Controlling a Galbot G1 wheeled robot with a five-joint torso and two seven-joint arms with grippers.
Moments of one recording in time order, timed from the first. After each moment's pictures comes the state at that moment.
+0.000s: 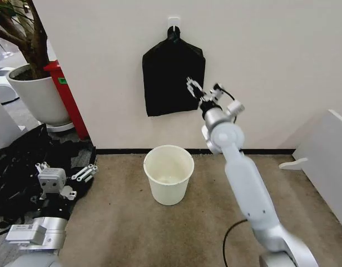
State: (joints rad) left arm 1.77 -1.29 -0.77 -2.47 -0.16 -0.03 -0.07; right arm -0.43 1.44 0.17 1.62 1.25 -0.15 0.32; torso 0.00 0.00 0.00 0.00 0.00
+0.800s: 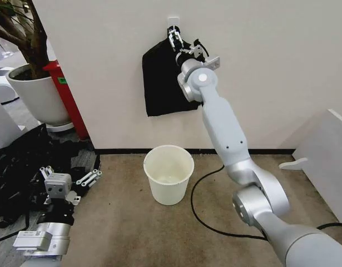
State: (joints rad) left arm 1.79 -1.33 -0.75 -2.47 -0.10 -0.06 -0.06; right arm -0.04 1.61 0.20 1.11 1.49 -0.08 0.30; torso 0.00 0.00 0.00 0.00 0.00
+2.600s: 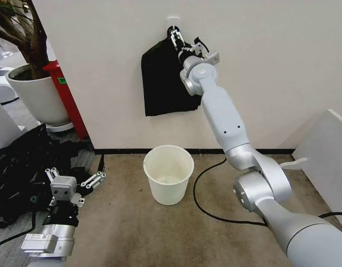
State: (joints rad) left arm 1.79 -1.35 -0.72 -2.45 -0.07 -0.10 -0.04; right arm 0.03 1.61 0.17 0.99 1.45 -0.10 0.25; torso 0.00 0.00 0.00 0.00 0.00
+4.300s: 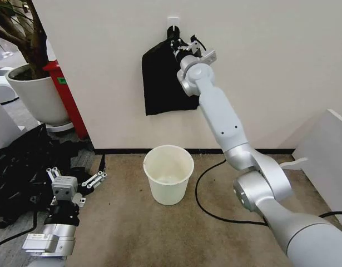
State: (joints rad) left arm 1.77 -1.35 -0.72 -2.43 -0.07 -0.11 -0.03; right arm -0.03 1.61 0.11 1.06 1.41 -0.08 0.24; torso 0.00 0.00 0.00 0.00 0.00
